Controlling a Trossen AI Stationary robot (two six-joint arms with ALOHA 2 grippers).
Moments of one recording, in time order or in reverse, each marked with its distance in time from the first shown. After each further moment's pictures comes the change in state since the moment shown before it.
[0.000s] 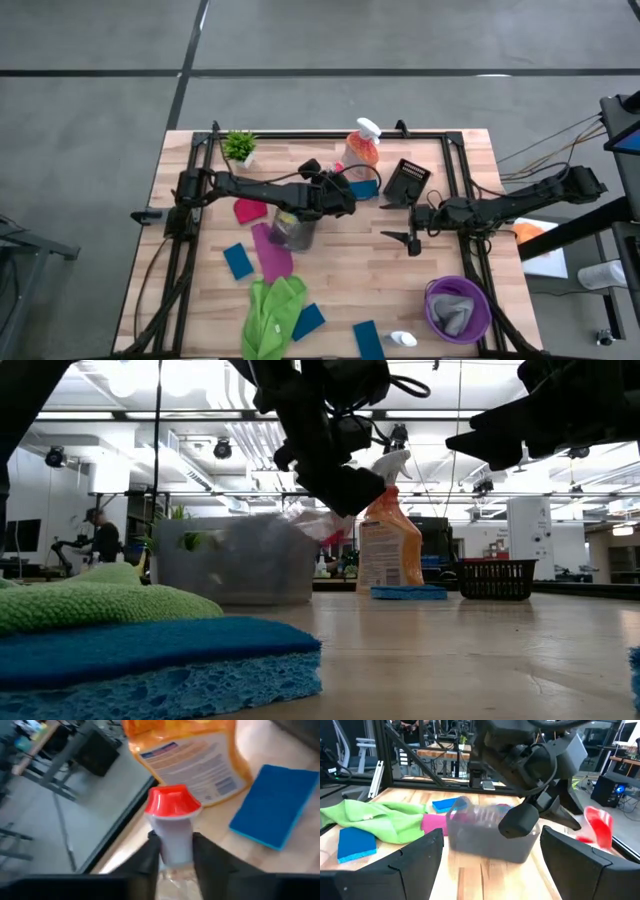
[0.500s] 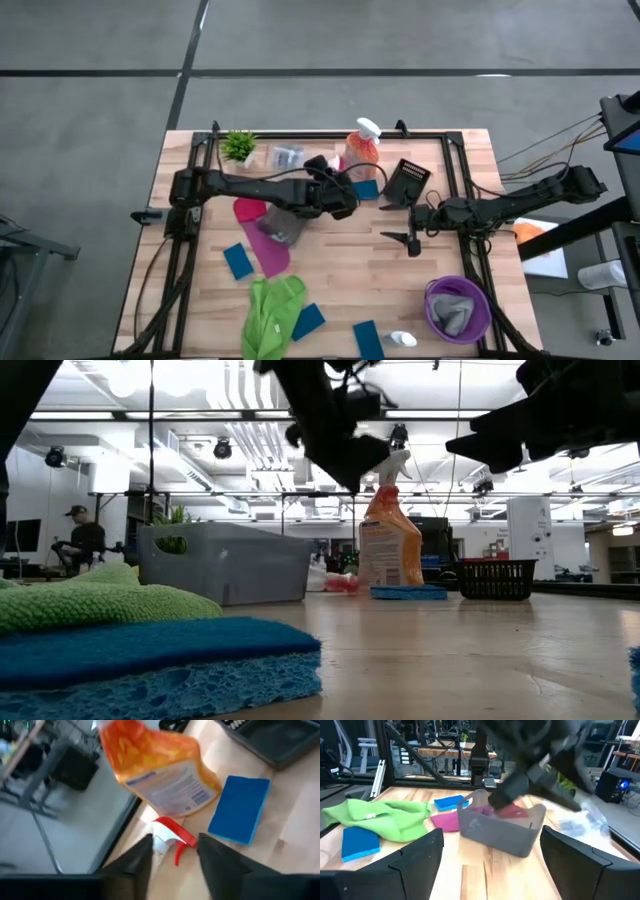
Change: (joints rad) left arm -0.020 -0.044 0.105 -0.095 0.101 0.154; right arm 0.000 0.009 0.000 -0.005 -0.008 0.023
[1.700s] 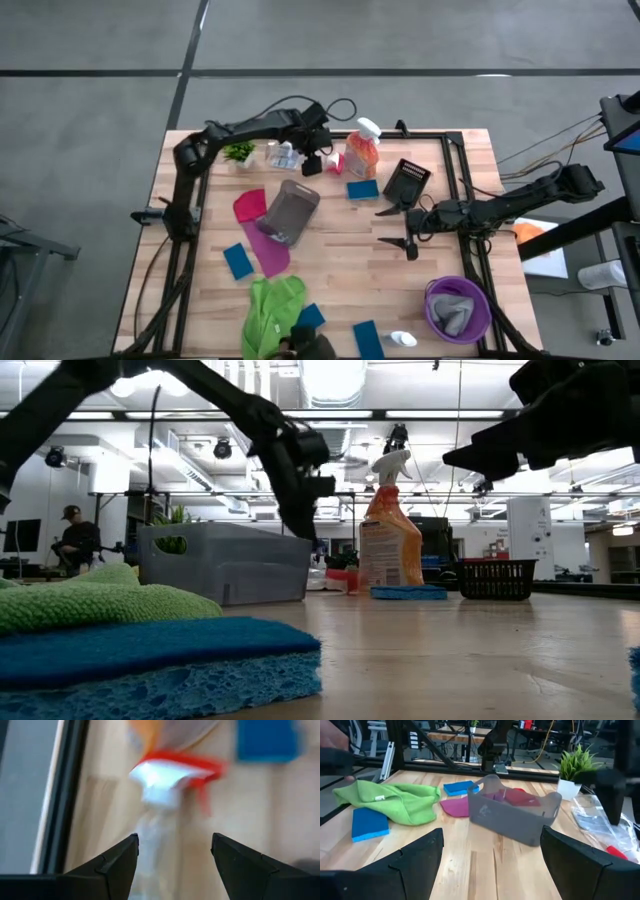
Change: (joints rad) left arm 0.559 0.069 0.023 -0.151 0.918 0.509; right arm 0.004 0.083 0.016 -0.004 -0.046 -0.007
